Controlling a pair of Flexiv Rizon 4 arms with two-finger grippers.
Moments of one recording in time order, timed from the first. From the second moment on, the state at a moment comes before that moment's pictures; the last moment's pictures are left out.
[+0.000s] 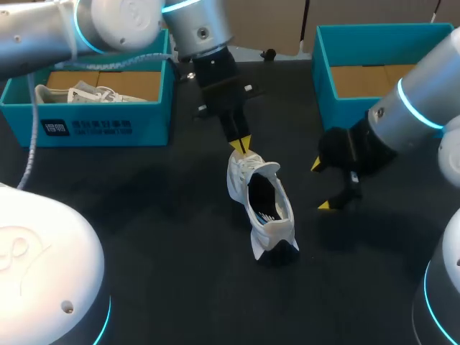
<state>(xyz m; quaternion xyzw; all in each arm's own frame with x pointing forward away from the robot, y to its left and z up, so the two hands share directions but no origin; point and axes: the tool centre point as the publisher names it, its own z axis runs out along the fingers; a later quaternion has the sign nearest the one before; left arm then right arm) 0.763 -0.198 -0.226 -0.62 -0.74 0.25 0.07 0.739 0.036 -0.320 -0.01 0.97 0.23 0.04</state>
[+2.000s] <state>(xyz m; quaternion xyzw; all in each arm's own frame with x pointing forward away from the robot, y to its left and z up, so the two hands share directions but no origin) 0.753 -0.226 -0.276 -0.67 -0.72 0.12 0.10 0.730 -0.056 -0.178 -0.04 0.98 0.17 0.02</state>
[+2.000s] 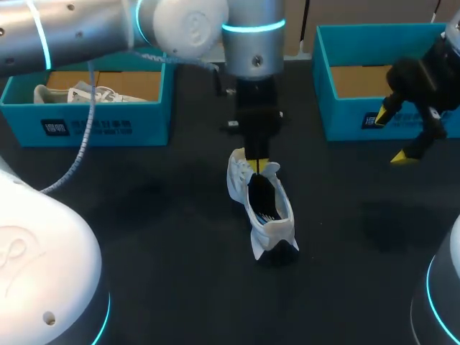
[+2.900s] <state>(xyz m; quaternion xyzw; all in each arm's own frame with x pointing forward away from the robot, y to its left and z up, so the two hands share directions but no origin) 0.728 -0.240 -0.362 -0.69 -0.72 0.04 0.08 0.729 -0.057 -0.178 -0.04 0.98 0.17 0.02</state>
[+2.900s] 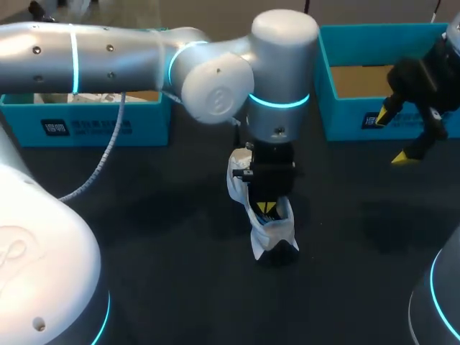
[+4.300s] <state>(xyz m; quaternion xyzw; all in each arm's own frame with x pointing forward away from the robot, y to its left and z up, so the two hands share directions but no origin) 0.725 -0.225 -0.381 -0.69 -0.71 -0.01 0.13 0.728 -0.057 -0.179 -0.04 0.98 0.17 0.02</state>
